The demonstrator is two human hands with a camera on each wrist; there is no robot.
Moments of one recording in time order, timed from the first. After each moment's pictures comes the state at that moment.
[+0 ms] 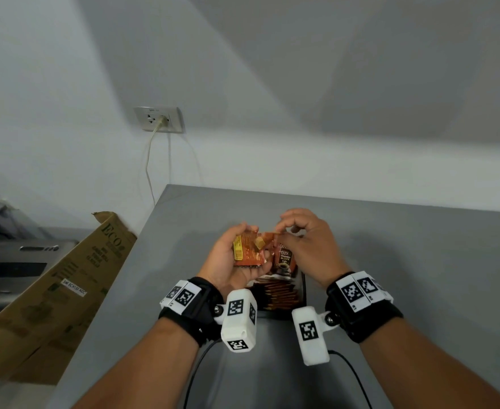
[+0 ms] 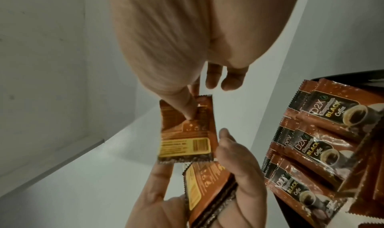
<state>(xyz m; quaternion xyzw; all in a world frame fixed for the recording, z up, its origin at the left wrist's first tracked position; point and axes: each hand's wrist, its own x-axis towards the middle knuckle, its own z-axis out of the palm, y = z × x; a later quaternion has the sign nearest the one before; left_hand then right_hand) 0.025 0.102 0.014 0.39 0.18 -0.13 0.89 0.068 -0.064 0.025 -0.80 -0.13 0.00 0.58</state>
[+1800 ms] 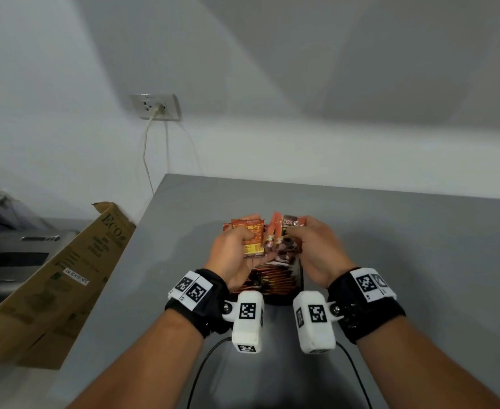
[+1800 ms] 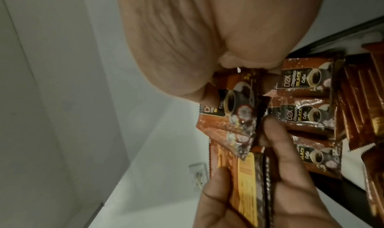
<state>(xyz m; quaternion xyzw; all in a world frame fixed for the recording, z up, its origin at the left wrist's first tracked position) 0.021 0.086 0.002 0.48 0.20 -0.06 0.85 0.056 -0.068 0.021 -0.65 0.09 0.18 0.73</state>
